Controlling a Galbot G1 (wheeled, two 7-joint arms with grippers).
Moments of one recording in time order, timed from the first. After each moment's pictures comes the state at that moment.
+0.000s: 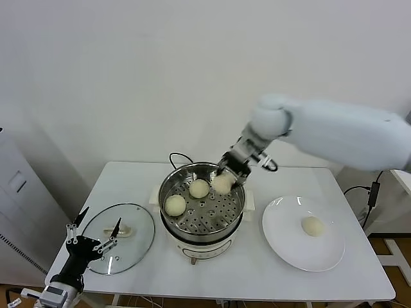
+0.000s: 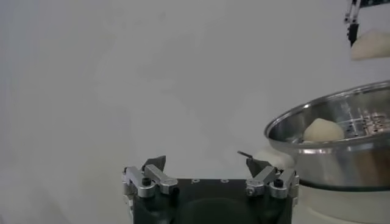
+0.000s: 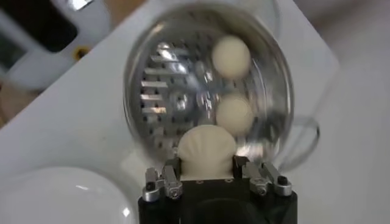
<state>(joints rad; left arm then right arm) 1.64 -1.40 -0.83 -2.14 0.09 -0.11 0.29 0.73 1.02 -1.38 1.53 0.17 0.18 -1.07</state>
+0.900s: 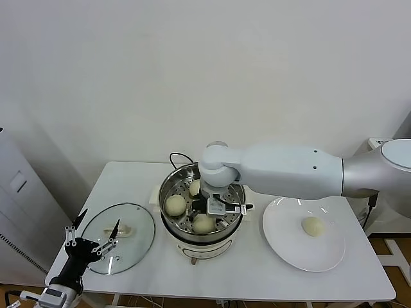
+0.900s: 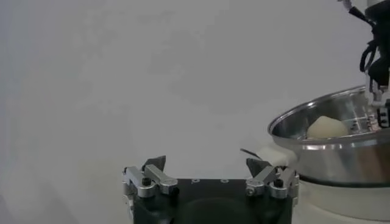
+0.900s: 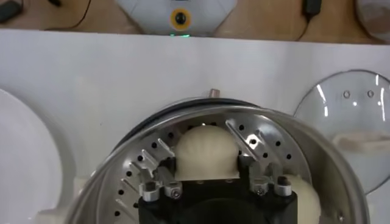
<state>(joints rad) 1.64 -1.42 -0.83 -2.13 0.08 -0.12 0.29 0.54 1.15 -1.33 1.57 -0.21 0.40 -1.09</state>
